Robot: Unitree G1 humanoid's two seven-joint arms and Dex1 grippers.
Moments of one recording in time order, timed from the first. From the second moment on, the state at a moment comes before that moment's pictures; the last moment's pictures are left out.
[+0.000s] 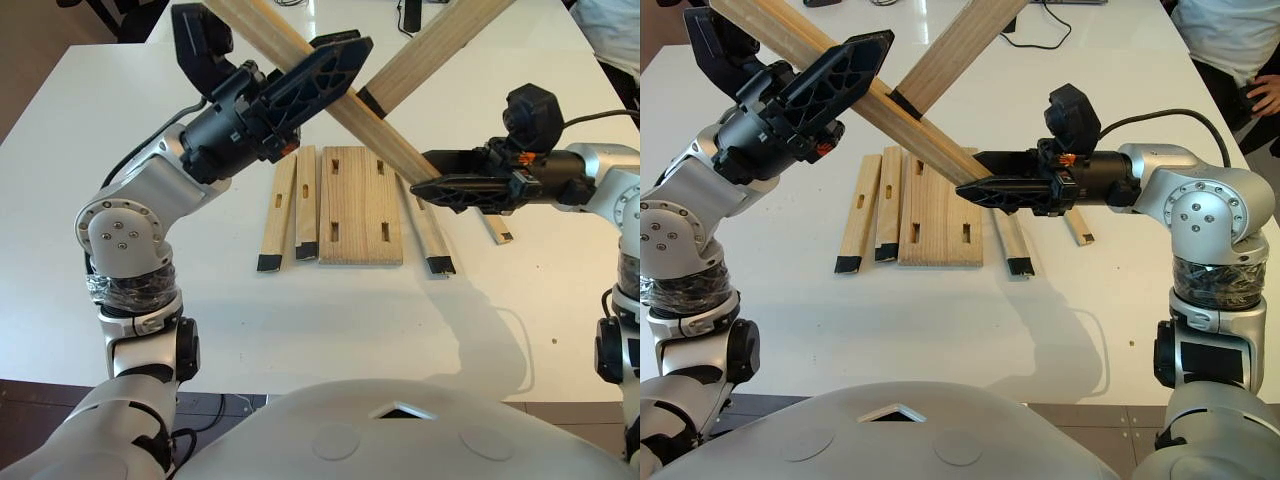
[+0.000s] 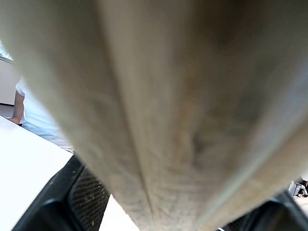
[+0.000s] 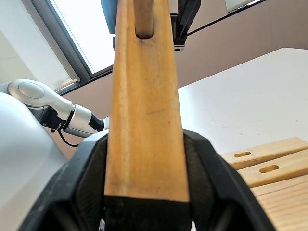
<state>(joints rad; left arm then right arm) -0.45 0.42 0.16 -0.39 -1.50 0.80 -0.44 -0.46 -0.70 -0.07 -0.24 1.07 1.03 1.15</state>
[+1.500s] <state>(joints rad) -0.45 0.47 0.21 -0.28 -1.28 0.75 -0.59 -0.38 -0.70 -0.04 -0.25 0.89 0.85 1.15</state>
